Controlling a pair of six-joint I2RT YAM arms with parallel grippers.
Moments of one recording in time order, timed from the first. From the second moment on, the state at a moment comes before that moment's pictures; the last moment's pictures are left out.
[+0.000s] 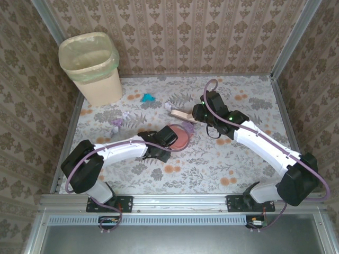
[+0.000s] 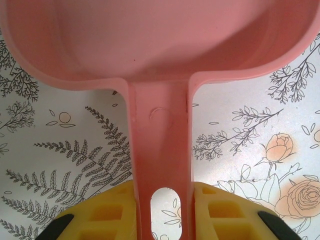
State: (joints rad) left arm -0.95 1.56 0.93 -0.61 -0.12 -0.30; right arm 0.59 1.37 1.18 -0.50 0.19 0.75
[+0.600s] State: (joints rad) left arm -0.95 1.58 0.93 -0.60 -0.12 -0.29; right arm 0.63 1.14 1.14 -0.53 0.22 0.77
